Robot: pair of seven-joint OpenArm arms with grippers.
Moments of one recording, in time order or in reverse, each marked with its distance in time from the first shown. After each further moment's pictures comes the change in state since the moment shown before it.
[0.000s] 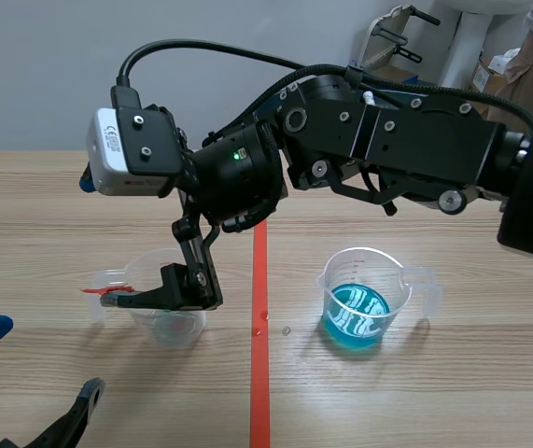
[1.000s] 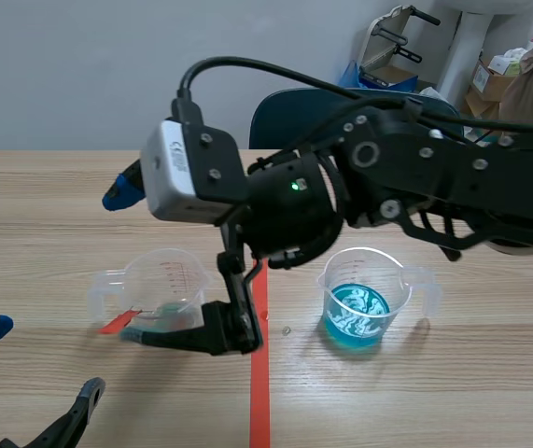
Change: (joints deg) left arm 0.0 0.0 0.0 0.0 0.0 0.0 0.0; right arm -7.9 13.4 1.3 14.7 6.0 -2.9 1.6
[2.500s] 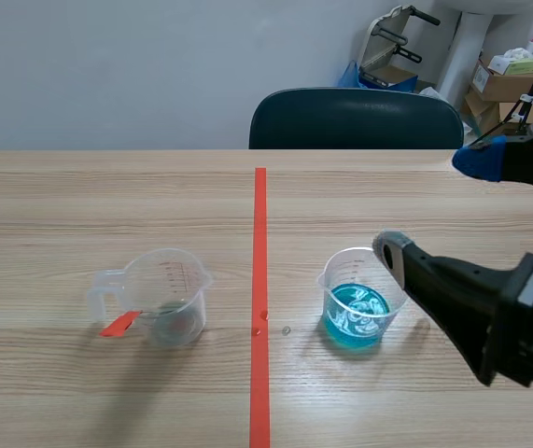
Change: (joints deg) left arm 7.5 6.3 -25.9 9.1 -0.8 -7.8 9.1; right arm -78.1 7.6 81.2 38.5 23.1 -4.1 -23.4
